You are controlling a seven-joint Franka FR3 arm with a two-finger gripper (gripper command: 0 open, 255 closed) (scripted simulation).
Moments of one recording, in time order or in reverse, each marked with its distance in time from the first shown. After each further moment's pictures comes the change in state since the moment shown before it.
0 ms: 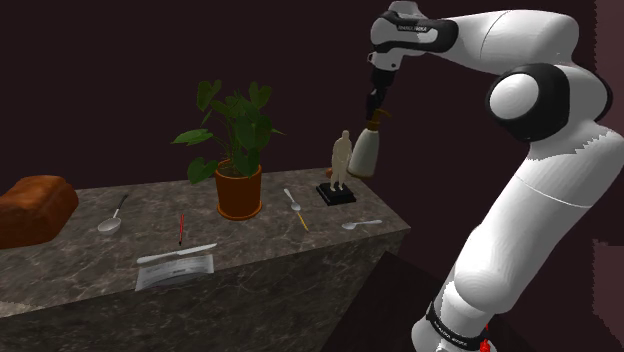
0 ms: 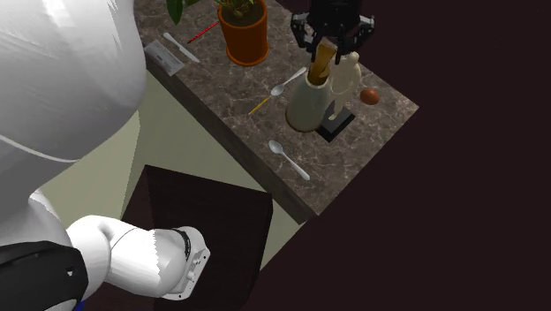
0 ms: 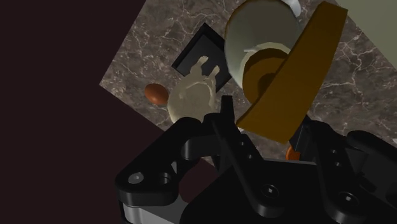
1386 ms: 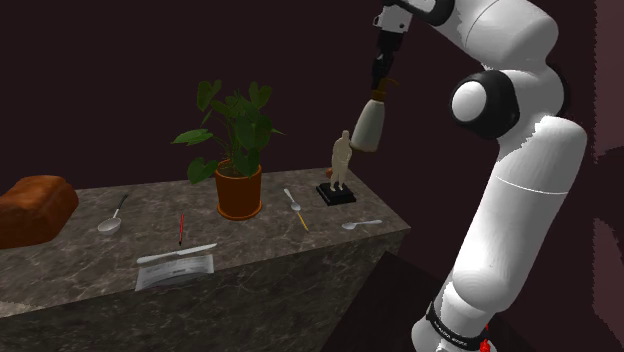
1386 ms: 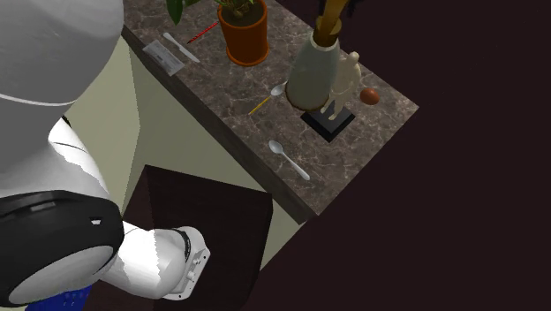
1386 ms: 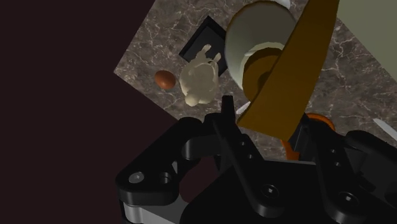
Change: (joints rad) arm -0.034 0.174 -0.034 0.483 0.092 -0.330 -0.049
